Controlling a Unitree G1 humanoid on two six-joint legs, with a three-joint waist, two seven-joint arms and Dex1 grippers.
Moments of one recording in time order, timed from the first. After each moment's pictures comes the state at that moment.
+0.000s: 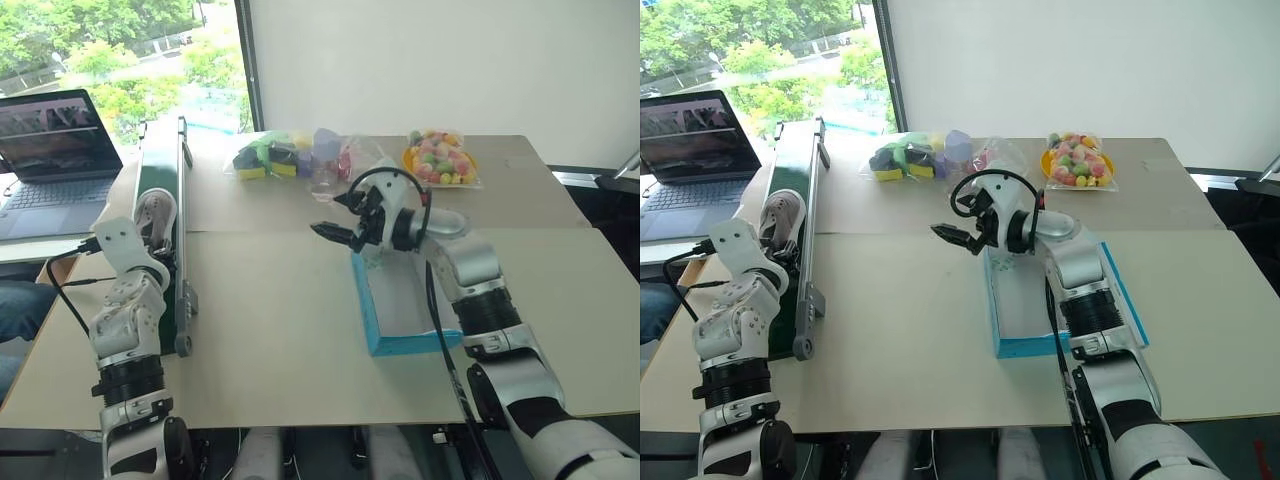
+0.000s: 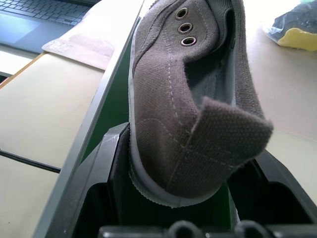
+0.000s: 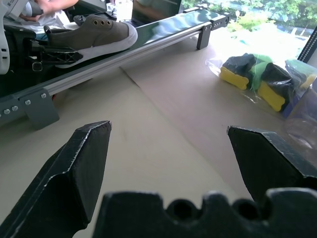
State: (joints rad) left arm -0.47 0.32 0.44 0.07 -0.23 0.65 0.06; right arm -0.86 -0.30 0.13 0.28 0.21 0.41 0.82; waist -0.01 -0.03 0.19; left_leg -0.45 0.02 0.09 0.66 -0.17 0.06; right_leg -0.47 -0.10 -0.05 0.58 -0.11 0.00
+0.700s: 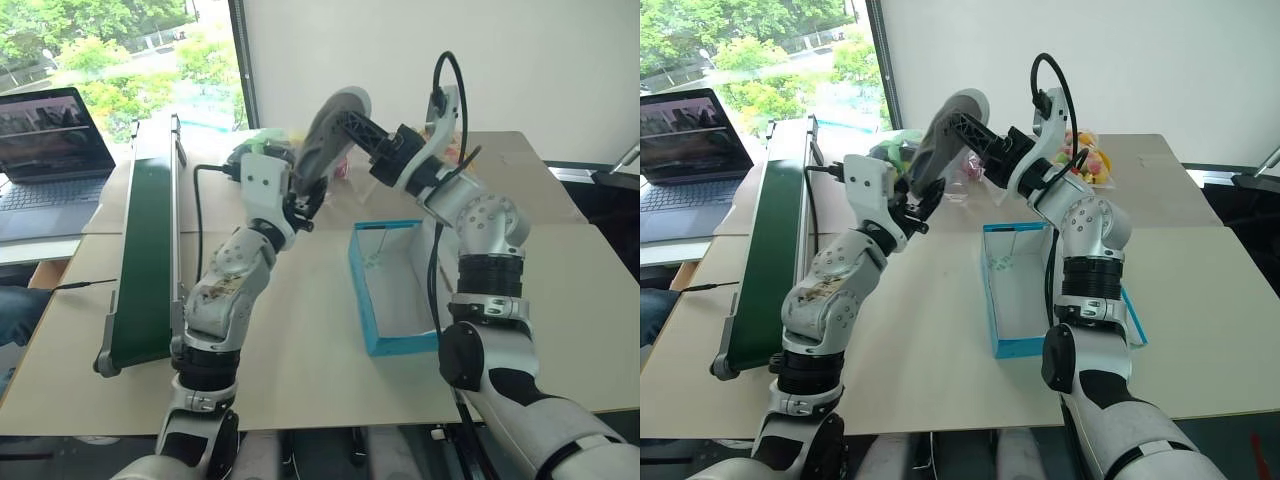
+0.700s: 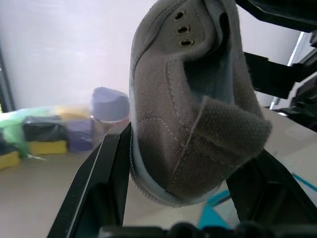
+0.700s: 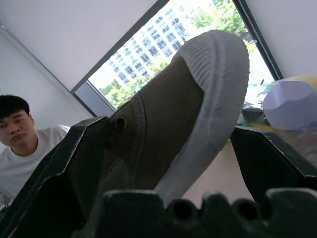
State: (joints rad) left arm -0.60 0.07 -0.01 -0.25 -0.30 0.62 -0.13; right arm -1.06 -0.14 -0.39 0.35 0.67 0.81 0.40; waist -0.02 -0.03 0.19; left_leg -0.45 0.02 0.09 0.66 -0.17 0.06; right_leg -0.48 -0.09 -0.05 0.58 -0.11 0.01
